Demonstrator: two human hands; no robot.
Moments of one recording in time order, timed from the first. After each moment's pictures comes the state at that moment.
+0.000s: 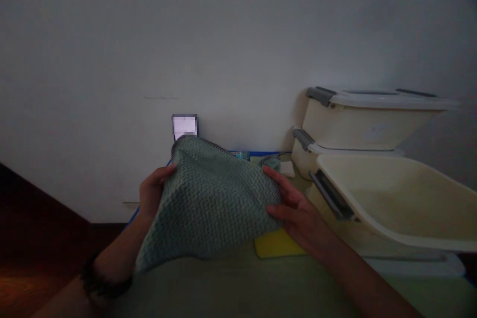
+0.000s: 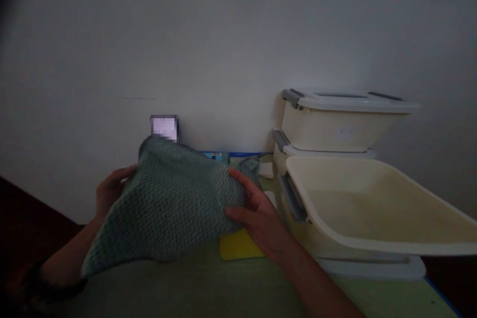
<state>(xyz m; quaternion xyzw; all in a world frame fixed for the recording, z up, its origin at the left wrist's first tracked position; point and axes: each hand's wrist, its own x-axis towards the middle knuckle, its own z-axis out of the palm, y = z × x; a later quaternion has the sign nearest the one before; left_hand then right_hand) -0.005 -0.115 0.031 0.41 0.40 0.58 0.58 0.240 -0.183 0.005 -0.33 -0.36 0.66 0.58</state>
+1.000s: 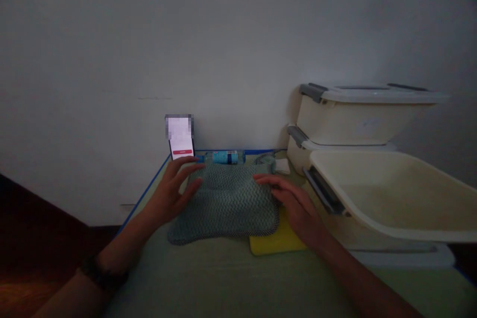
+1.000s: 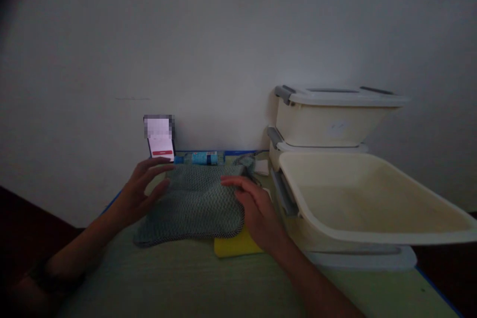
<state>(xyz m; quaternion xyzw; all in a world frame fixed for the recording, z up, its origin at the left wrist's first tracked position) -0.013 -0.091 -0.007 0.86 0.37 0.35 0.00 0.254 -0.179 0.006 -0.48 -0.65 0.30 0.51</state>
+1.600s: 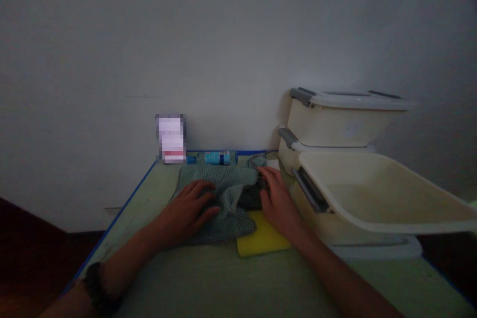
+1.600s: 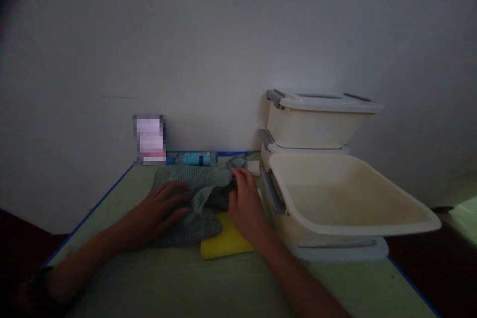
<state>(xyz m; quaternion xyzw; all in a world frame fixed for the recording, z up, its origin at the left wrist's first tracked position) 0.018 -0.118 -0.011 0.93 0.34 0.12 0.08 0.251 -0.161 -0.017 -0.64 -0.69 0.05 0.33</state>
